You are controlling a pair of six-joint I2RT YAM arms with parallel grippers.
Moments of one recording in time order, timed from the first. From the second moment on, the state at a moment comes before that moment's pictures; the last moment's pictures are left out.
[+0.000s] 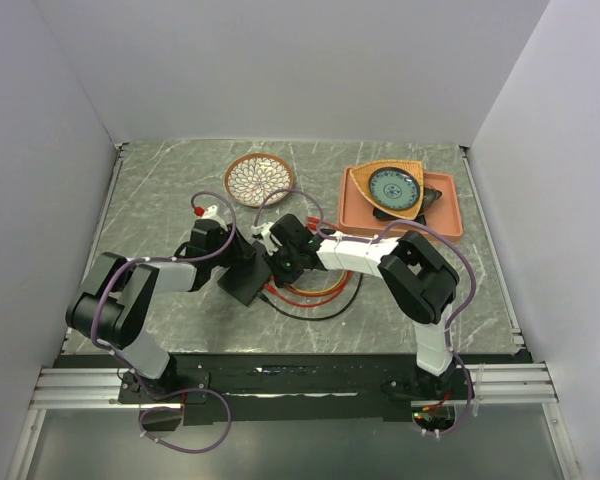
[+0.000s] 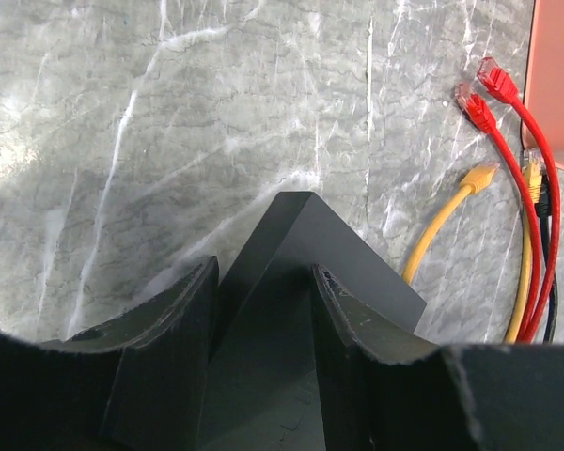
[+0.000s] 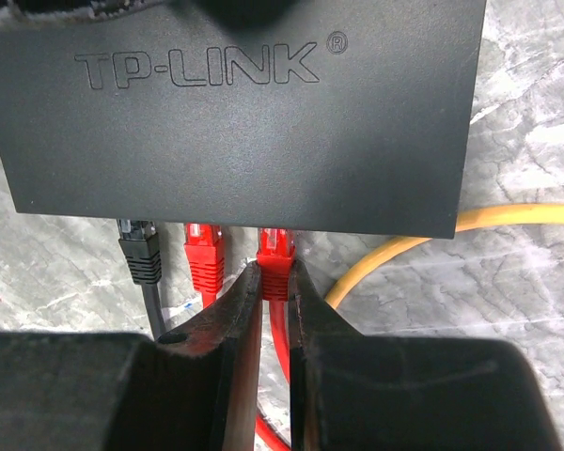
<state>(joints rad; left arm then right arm) -0.35 1.61 0.58 0.42 0.15 -0.67 0.84 1.95 1.26 -0.29 -0.22 0.06</state>
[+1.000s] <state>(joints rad) -0.43 1.65 0.59 0.50 0.07 -0.71 0.83 1.88 1.12 -0.16 -0.23 0.07</state>
